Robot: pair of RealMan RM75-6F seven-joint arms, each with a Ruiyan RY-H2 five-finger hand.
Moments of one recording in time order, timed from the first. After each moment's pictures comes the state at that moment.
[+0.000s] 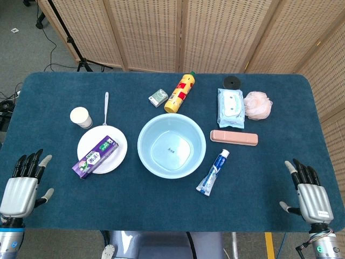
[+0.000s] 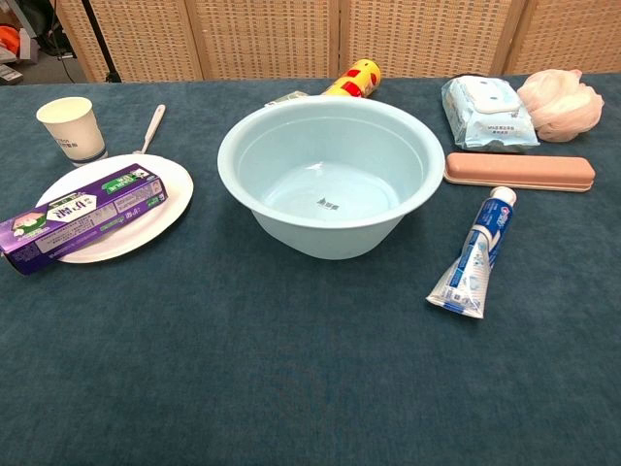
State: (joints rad) left arm -0.08 -1.19 0.00 -1.78 1.54 1.55 0.34; right arm 0.06 -1.08 0.04 -1.85 -1.41 1.41 -0.19
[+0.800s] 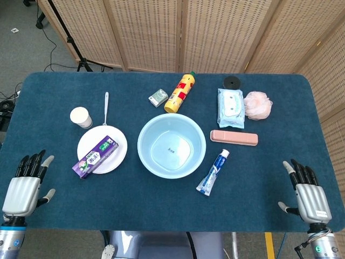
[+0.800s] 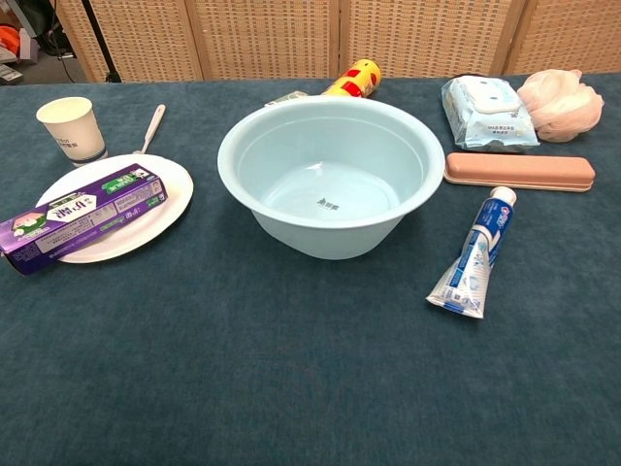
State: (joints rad) left arm -0.09 -1.20 0.00 -1.78 1.52 1.51 0.35; right arm 0.07 -1.08 0.03 -1.85 -1.41 1.41 -0.19
